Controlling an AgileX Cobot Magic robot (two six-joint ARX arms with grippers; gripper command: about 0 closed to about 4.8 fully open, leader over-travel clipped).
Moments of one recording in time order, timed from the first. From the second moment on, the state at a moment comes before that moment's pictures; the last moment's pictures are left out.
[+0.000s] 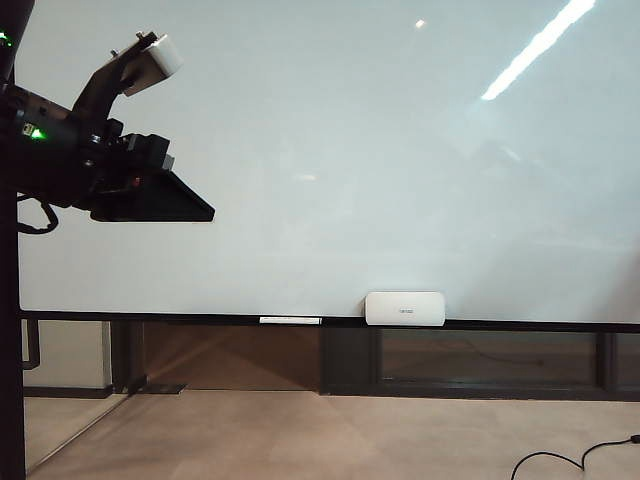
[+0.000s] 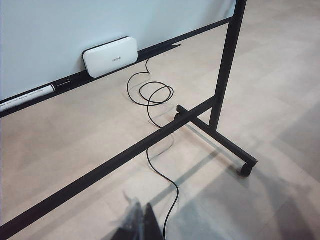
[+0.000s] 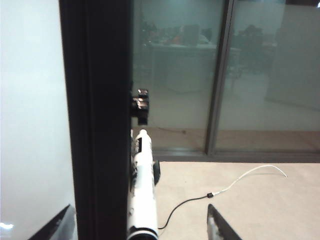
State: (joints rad) left arm -0.42 1.32 0.43 0.62 0.34 0.17; right arm -0.59 2.72 2.20 0.70 -0.45 0.02
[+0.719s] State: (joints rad) left arm -0.42 1.32 0.43 0.61 0.34 0.17; right arm -0.59 2.72 2.20 0.70 -0.48 0.03
